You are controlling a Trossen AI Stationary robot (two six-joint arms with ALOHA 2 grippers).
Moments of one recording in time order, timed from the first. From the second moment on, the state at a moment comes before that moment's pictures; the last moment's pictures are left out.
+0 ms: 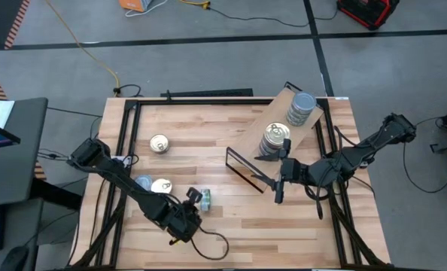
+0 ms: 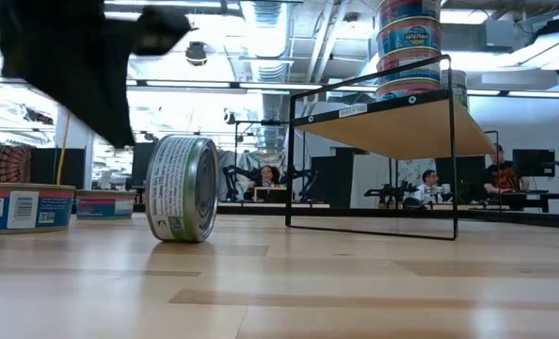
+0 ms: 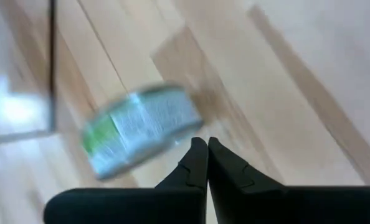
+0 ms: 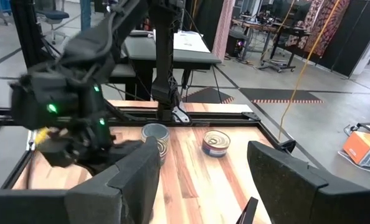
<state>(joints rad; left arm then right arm) -0.63 1.73 1.21 -0.67 -0.44 0.08 0.51 1.17 1.04 -0.05 0.74 -0.01</state>
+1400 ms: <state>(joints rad) -0.35 1.84 1.40 -0.84 -0.18 0.96 0.52 1.10 1.04 -0.23 0.73 0.11</state>
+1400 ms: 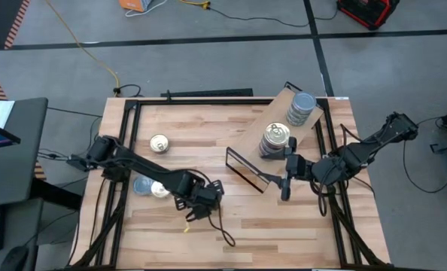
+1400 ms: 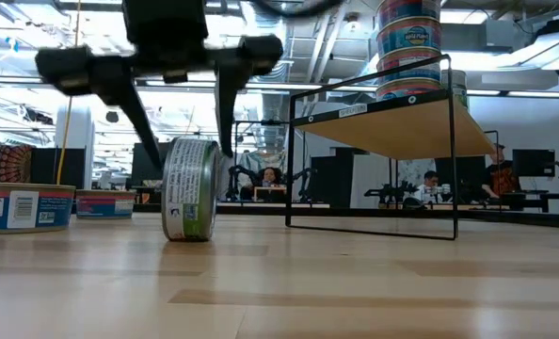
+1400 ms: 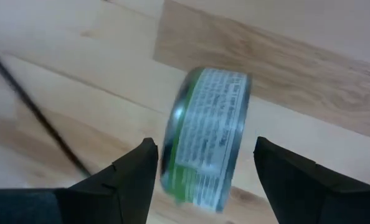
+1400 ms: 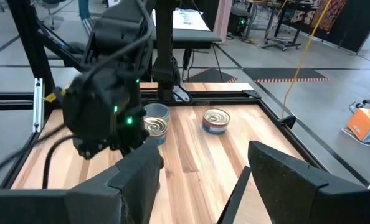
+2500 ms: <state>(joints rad) -0.28 1.68 1.86 -1.04 -0.13 0.49 0.65 1.15 1.04 -0.30 0.95 0.03</state>
